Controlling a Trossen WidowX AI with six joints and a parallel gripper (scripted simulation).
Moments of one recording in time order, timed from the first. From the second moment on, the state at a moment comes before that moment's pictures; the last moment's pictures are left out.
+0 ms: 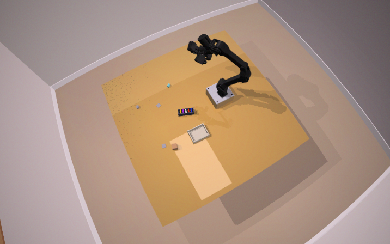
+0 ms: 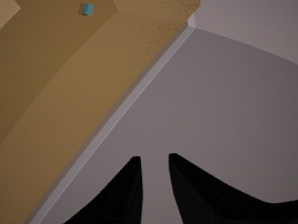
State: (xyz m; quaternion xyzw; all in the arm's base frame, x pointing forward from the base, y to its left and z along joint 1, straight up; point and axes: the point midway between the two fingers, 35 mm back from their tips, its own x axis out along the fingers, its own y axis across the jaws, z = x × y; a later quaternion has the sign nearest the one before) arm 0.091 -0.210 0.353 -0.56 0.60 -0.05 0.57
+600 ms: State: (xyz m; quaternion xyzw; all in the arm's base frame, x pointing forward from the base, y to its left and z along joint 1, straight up) arm 0.255 -0.187 0.182 -0.45 0.57 0.18 0.67
